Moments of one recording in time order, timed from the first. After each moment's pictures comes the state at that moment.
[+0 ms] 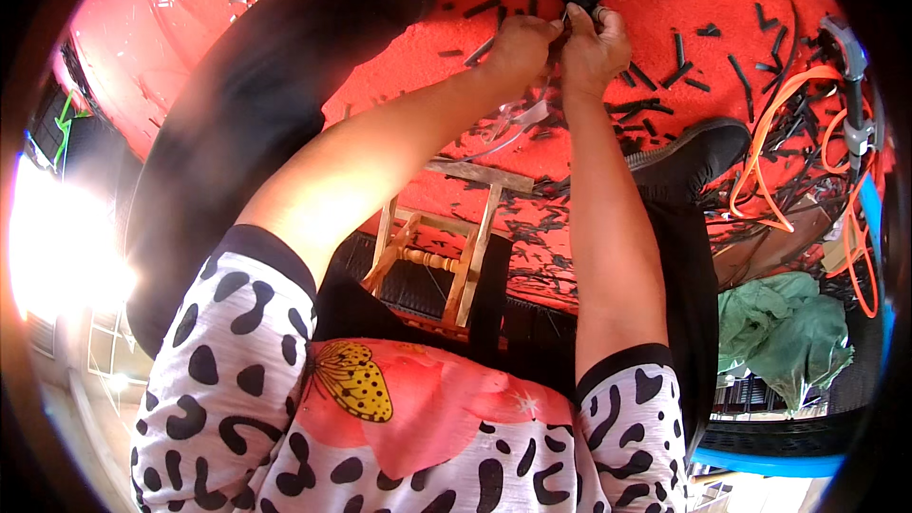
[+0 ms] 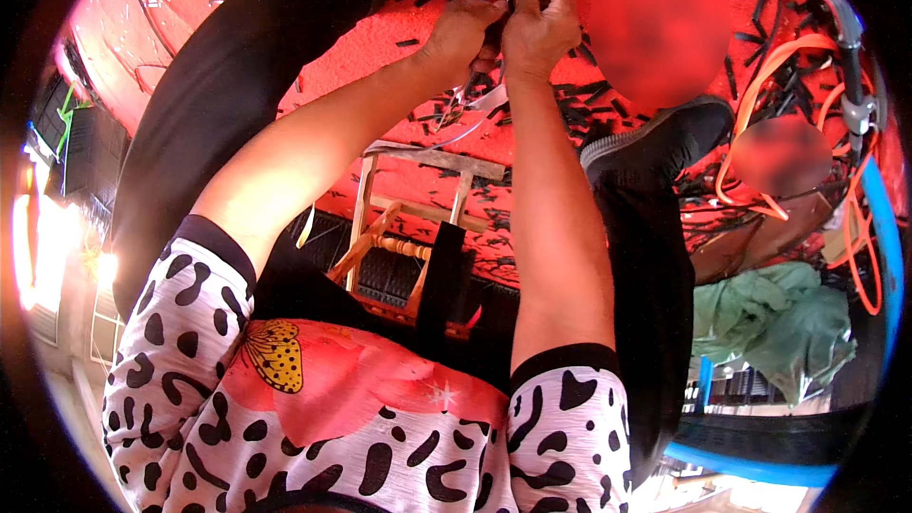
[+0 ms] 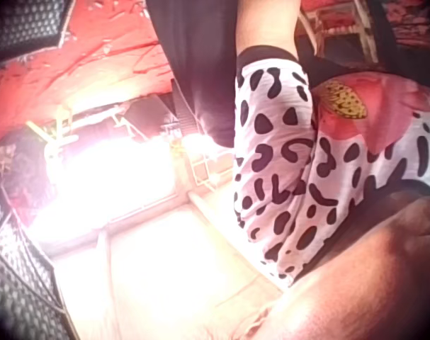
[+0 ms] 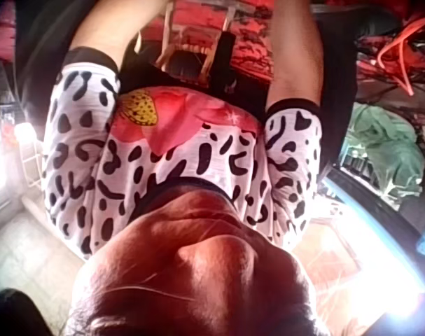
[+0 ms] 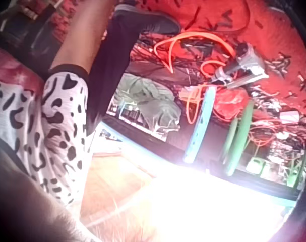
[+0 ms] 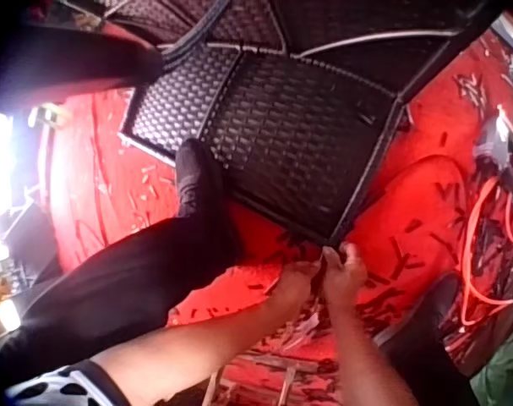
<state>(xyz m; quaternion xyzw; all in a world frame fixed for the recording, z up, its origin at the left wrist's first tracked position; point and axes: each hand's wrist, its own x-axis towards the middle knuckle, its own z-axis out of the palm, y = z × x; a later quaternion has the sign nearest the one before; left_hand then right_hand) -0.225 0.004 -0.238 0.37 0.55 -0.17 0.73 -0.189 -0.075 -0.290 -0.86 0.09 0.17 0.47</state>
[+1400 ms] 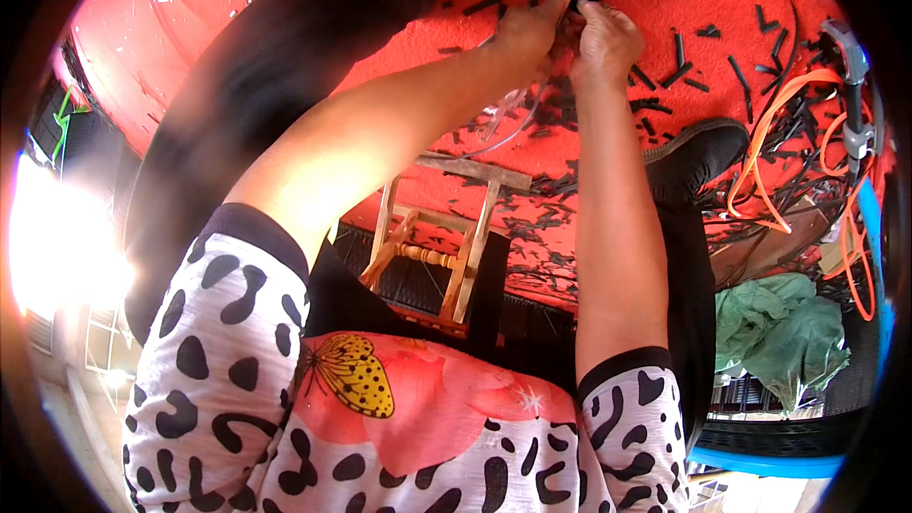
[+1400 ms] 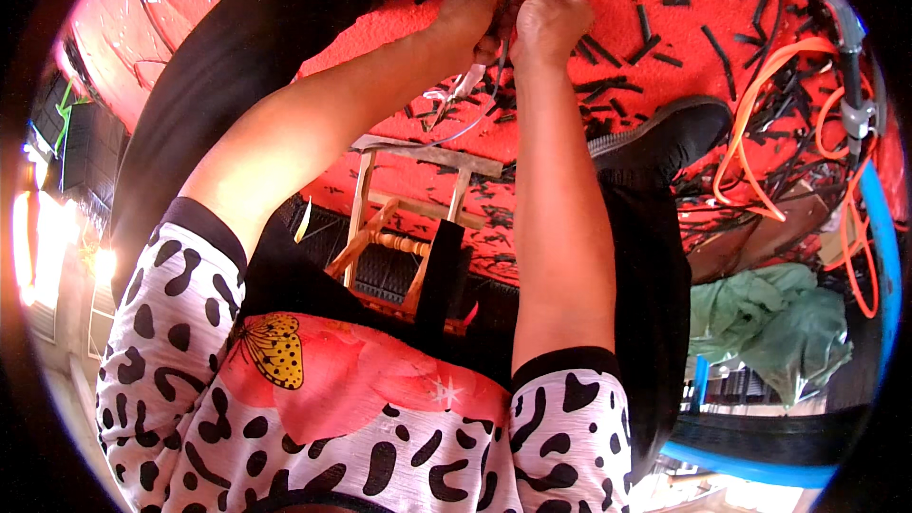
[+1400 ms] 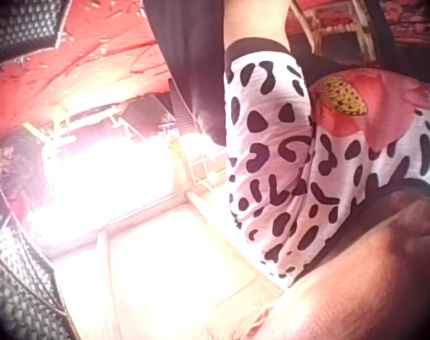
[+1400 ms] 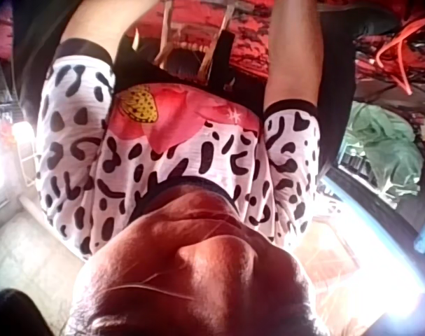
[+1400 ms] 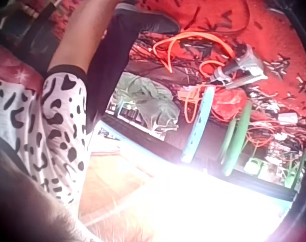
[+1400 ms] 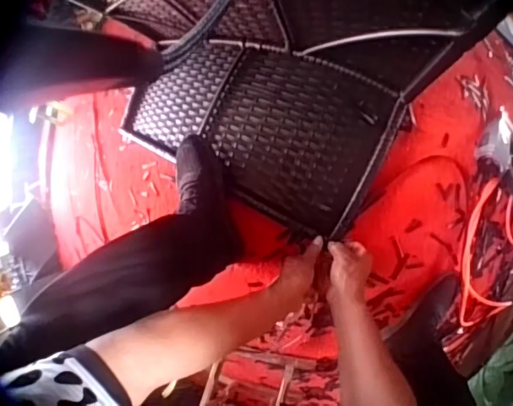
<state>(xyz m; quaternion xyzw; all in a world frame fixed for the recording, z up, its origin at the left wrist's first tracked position) -0.199 0.013 -0.237 0.30 0.65 -0.22 0.66 -0.168 -0.066 -0.284 -0.59 0.30 0.31 0.68</state>
